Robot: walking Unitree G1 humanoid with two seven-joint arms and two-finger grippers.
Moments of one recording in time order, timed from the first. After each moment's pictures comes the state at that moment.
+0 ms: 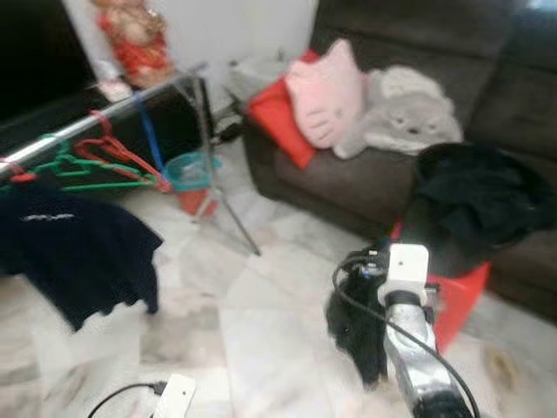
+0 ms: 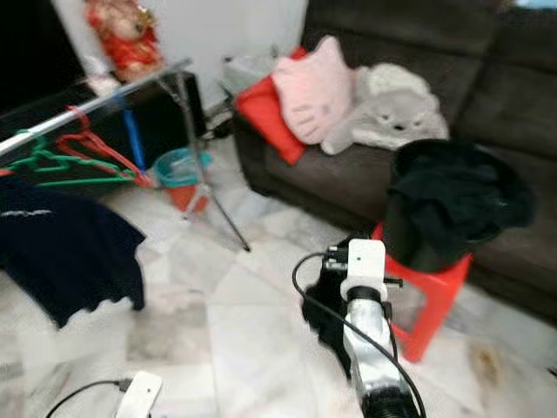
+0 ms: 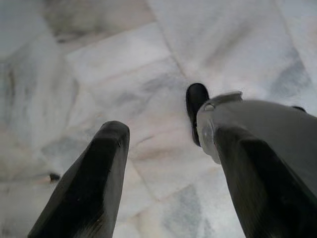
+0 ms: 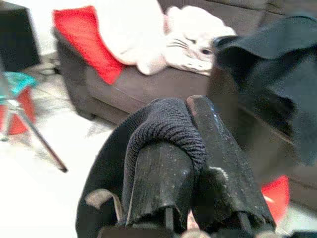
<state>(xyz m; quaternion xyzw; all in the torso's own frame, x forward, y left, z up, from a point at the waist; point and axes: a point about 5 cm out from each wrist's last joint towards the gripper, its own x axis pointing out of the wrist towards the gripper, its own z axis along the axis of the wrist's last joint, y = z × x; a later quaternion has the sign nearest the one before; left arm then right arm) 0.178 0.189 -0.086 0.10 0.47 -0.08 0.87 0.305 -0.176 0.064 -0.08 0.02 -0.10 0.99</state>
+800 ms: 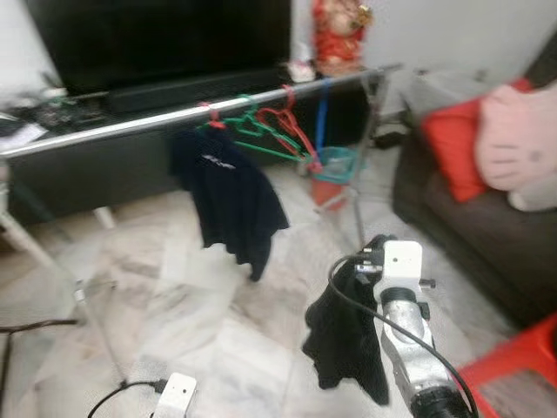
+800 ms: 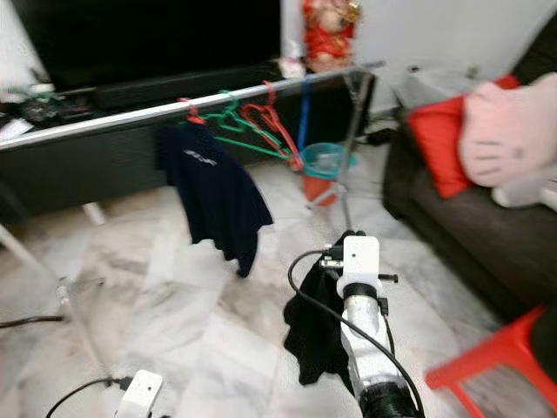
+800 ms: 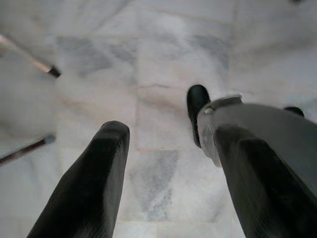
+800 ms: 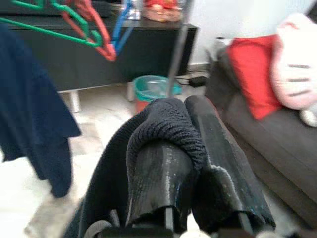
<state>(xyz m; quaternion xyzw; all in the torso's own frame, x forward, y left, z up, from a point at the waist) 0.180 0.187 -0.085 0.10 0.47 -0.08 0.87 0.307 -0.173 0.065 -0.09 0.03 -0.09 0.99</state>
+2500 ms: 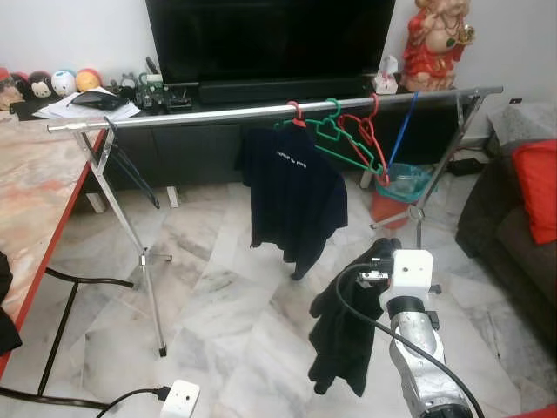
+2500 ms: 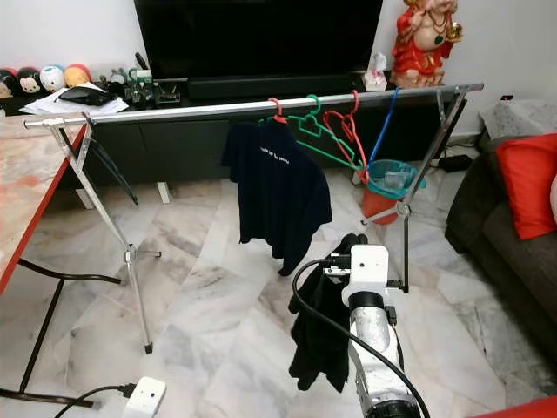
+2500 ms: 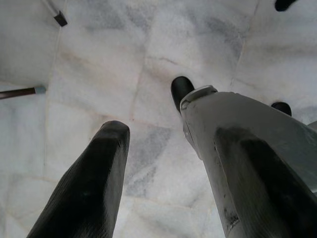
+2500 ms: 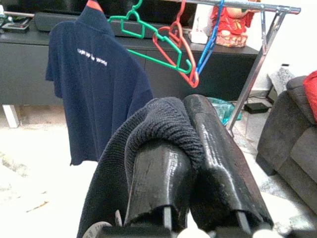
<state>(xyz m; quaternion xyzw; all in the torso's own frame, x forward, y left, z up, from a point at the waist) 0.171 0.184 -0.090 0.09 0.48 -0.08 0.87 0.294 -0.172 0.066 -0.07 0.00 -0.06 1.00</state>
